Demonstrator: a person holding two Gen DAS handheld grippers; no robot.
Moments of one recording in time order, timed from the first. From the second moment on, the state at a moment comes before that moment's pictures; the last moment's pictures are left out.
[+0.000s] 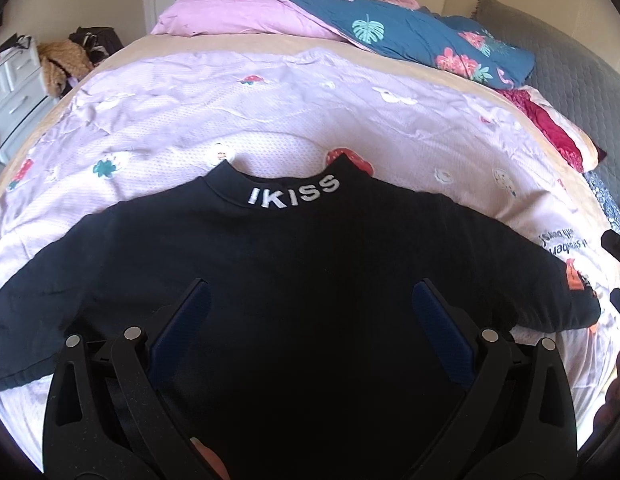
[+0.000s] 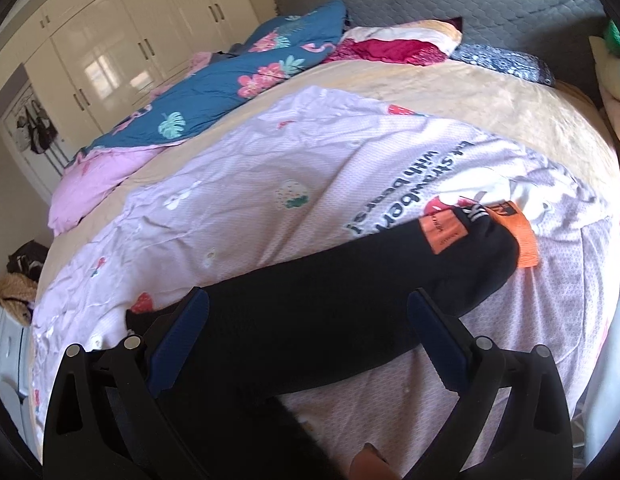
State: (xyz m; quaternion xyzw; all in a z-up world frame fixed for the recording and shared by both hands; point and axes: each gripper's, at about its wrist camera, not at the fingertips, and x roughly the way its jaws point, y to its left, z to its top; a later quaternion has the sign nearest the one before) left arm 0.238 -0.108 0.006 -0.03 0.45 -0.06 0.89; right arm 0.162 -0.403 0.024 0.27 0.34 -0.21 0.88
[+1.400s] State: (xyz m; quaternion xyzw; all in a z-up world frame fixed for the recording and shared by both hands) left arm 0.249 -0.077 0.004 -0.07 0.45 -0.08 0.89; right arm 0.133 -0.549 -0.032 0.50 0.22 -0.20 0.81
